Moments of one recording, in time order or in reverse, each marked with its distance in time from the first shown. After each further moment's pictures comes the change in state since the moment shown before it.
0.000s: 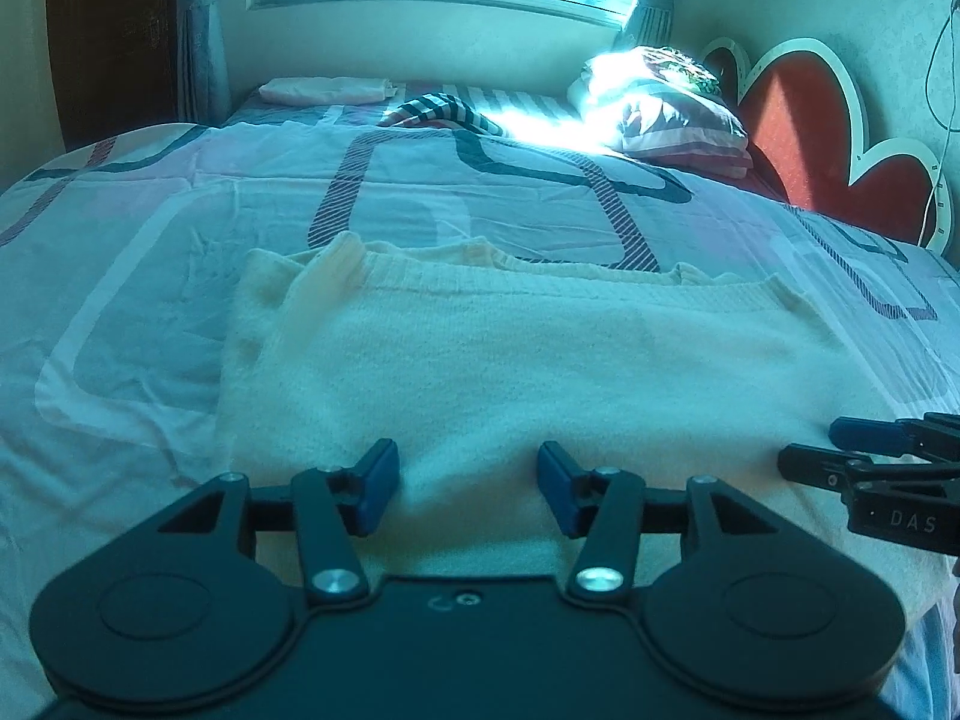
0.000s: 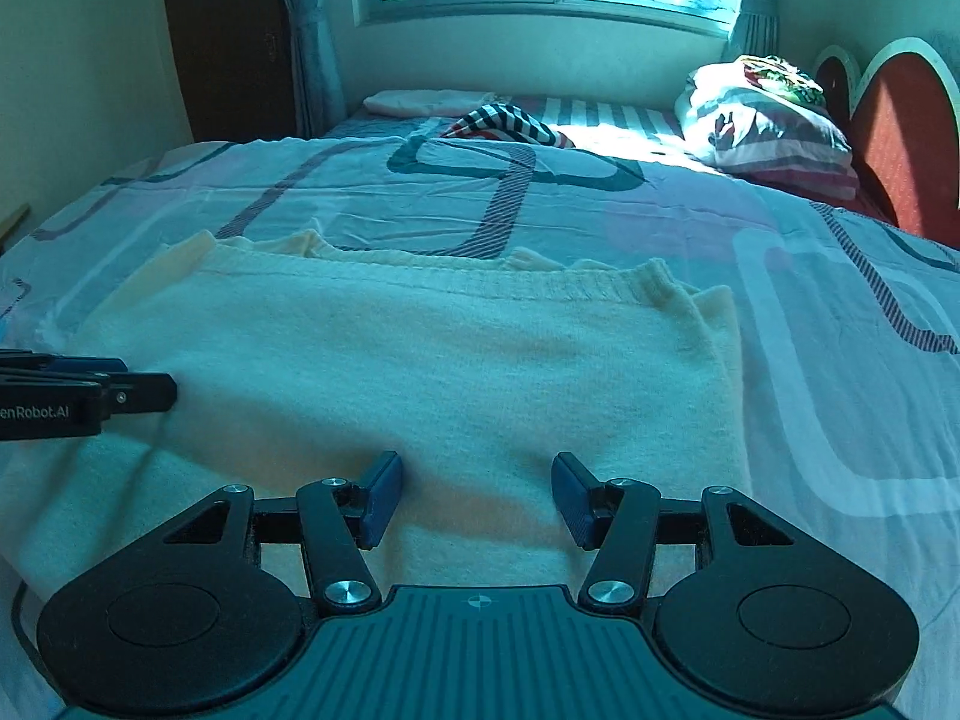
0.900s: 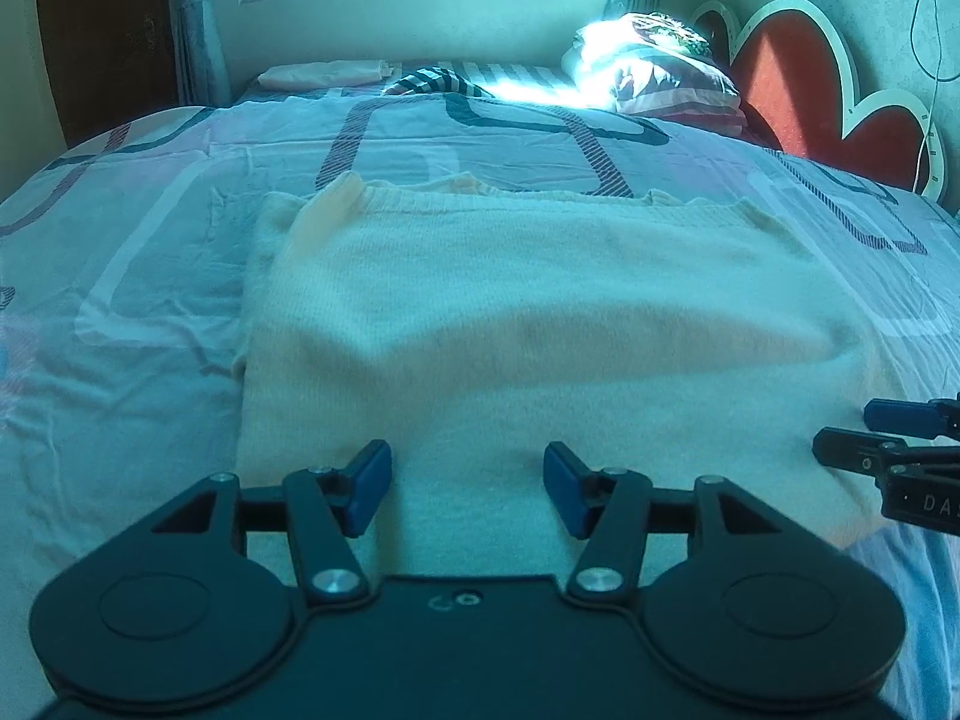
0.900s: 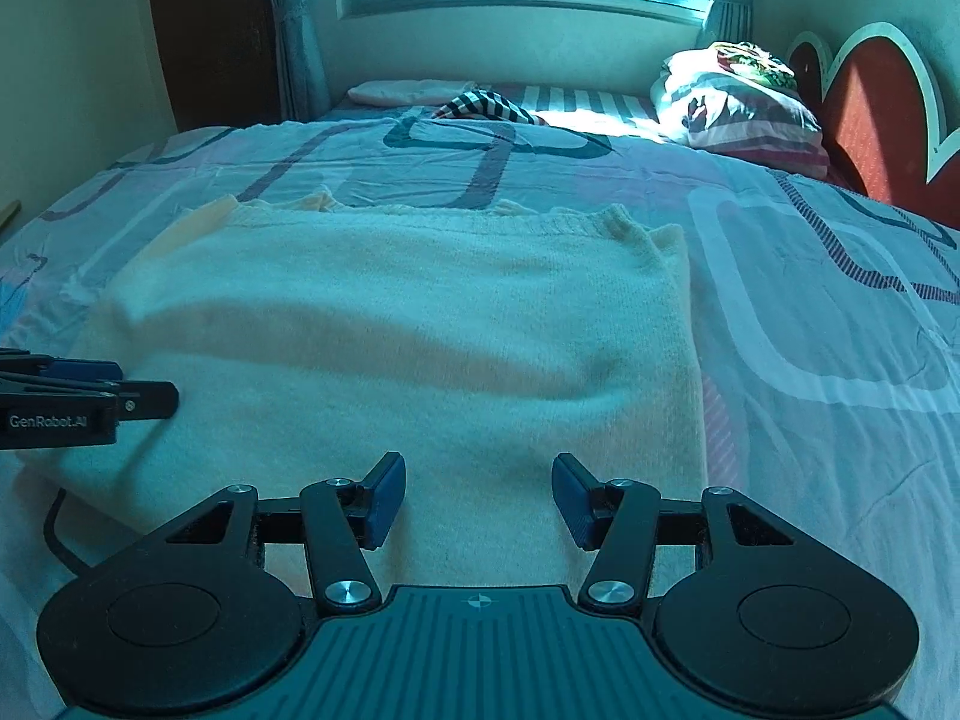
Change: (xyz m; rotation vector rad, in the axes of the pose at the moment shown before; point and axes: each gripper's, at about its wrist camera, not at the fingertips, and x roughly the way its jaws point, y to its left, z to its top) left arm -0.035 -0.013 -0.044 0.053 0.048 0.033; right arm -0.045 0.012 -0.048 0.010 0.037 -0.057
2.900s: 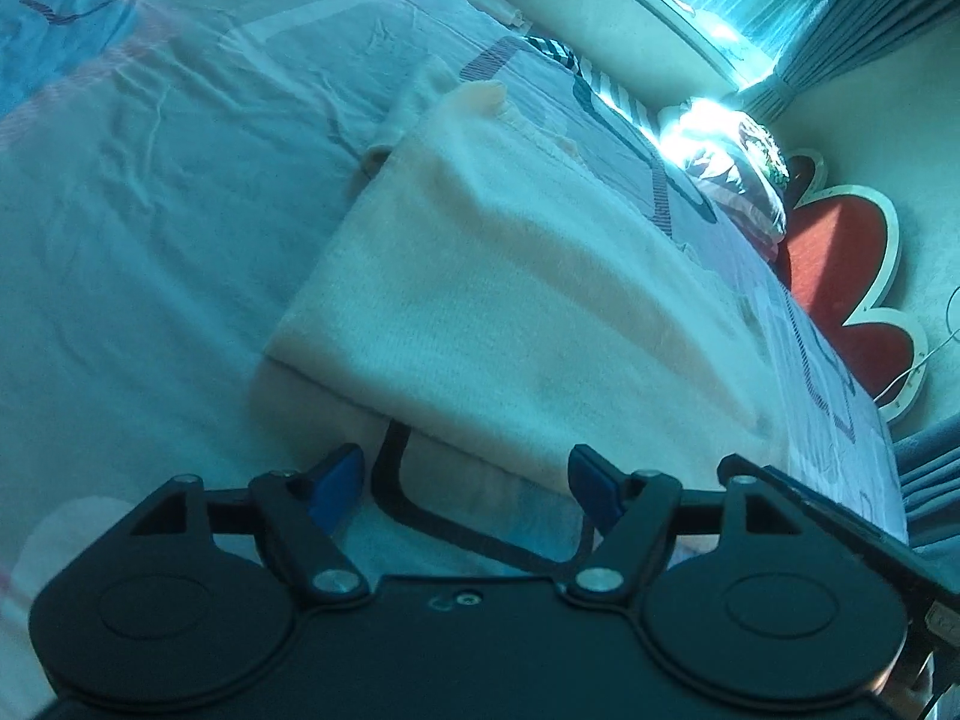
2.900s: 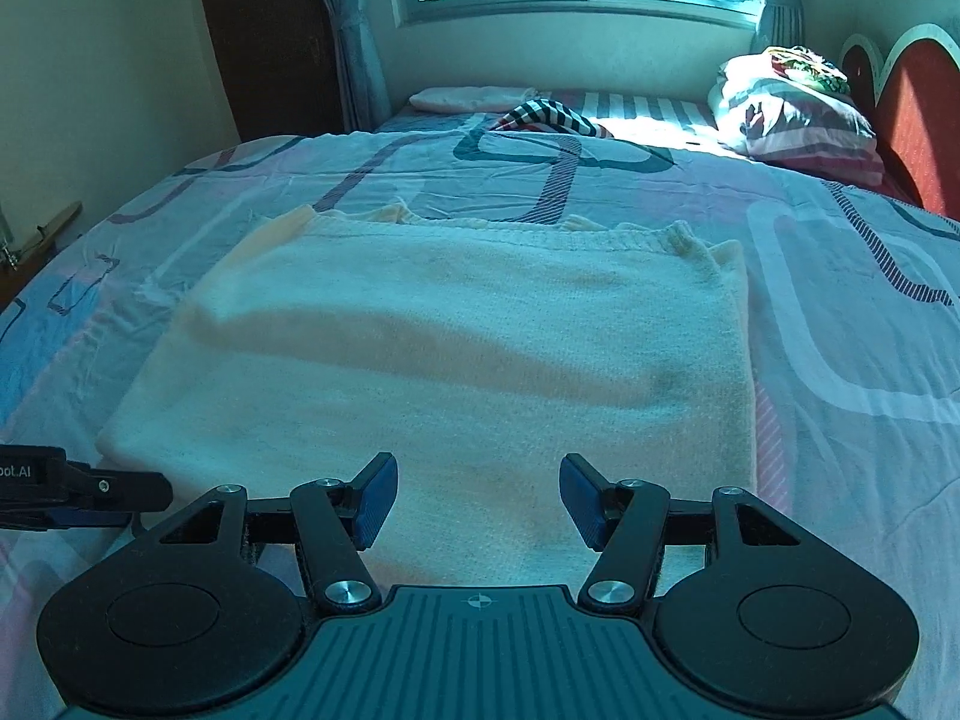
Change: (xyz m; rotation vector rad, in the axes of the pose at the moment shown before) left arm -0.033 0.049 -0.048 -0.583 0.079 -0.184; right arm -0.020 0.020 0.011 -0.020 -0.023 0.162
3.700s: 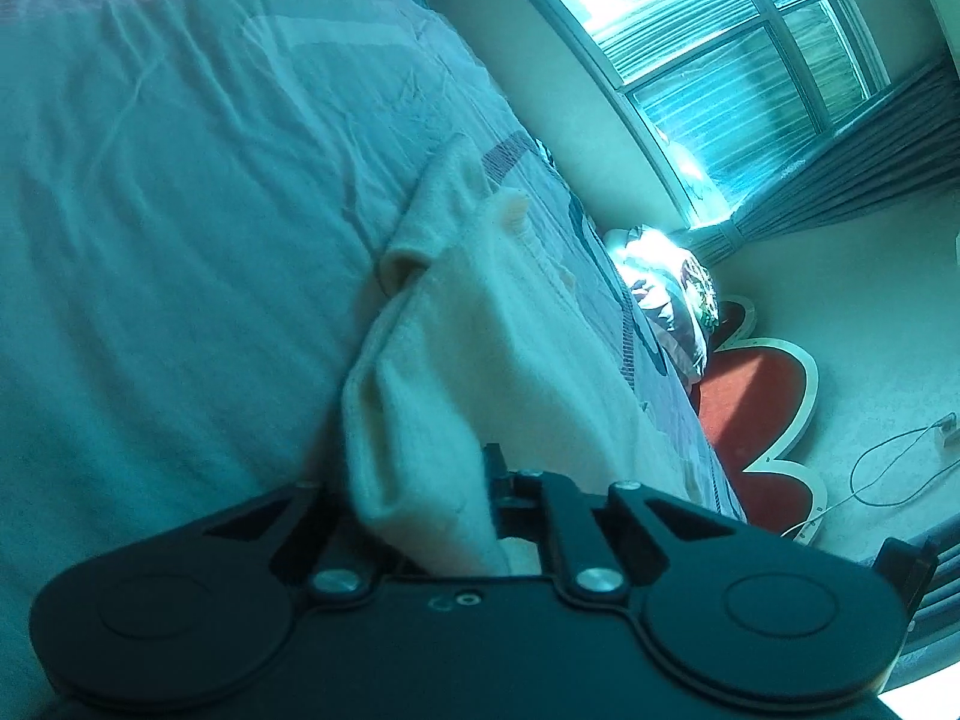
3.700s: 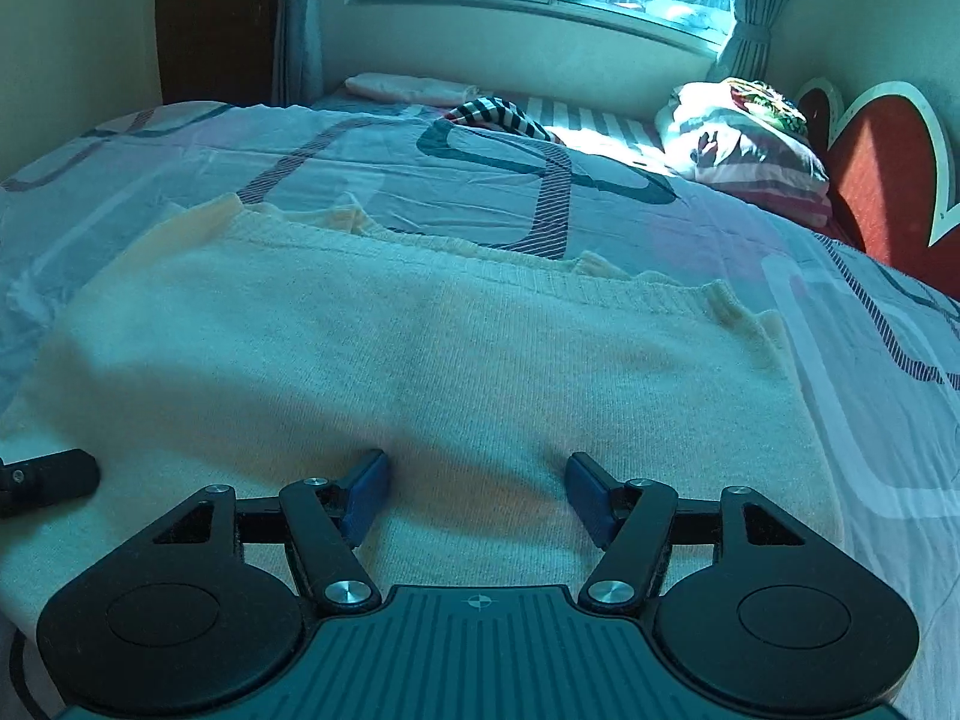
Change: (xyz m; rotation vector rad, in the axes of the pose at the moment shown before) left arm 0.054 0.038 0.037 -0.208 -0.164 -0.232; right arm 0.093 0.038 0.041 -0.069 0.010 -0.229
